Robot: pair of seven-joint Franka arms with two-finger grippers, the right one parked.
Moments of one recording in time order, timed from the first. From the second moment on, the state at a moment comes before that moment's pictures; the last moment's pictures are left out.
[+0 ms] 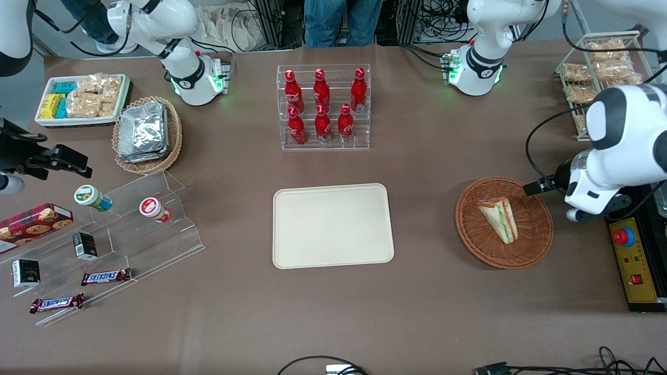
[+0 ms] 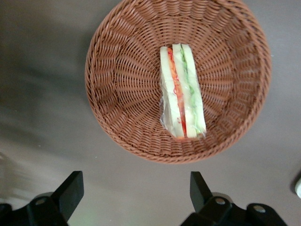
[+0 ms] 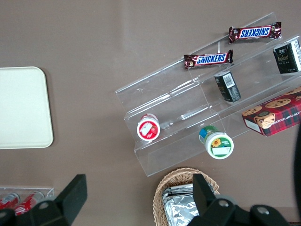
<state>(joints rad) 0.07 0.18 -0.05 -1.93 0.00 1.86 -0.34</state>
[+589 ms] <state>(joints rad) 0.07 0.33 -0.05 -1.93 -0.09 1.99 -0.43</state>
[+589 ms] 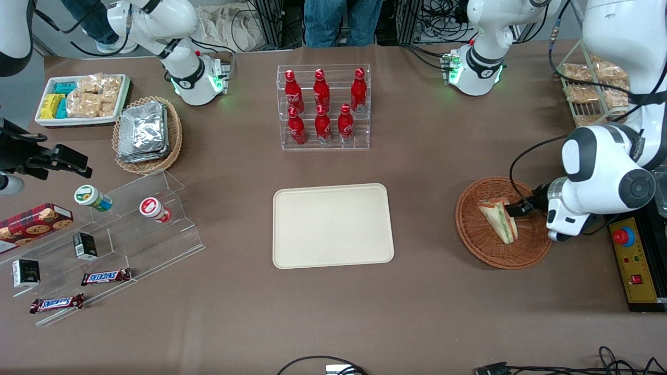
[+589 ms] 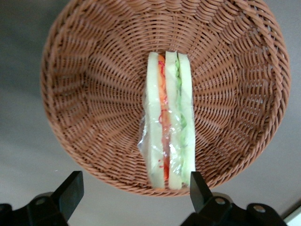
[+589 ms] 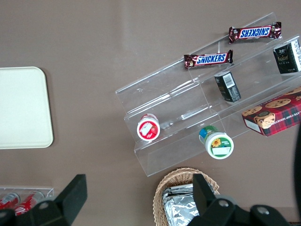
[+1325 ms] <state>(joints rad) 0.05 0.48 -0.07 -1.88 -0.10 2.06 -0.54</state>
